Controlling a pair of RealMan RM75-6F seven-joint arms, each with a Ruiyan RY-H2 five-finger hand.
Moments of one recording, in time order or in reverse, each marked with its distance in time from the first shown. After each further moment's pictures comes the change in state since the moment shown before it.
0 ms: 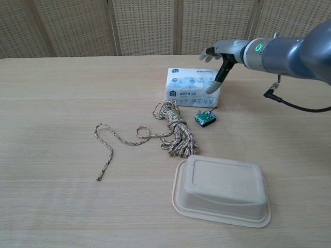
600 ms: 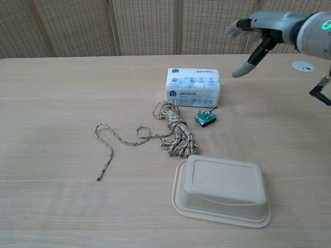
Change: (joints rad) left arm 0.010 -0.004 0.011 -0.021 0.044 0.010 0.016; right arm -0.218 0.271 0.010 -0.545 -0.131 0.315 0.002
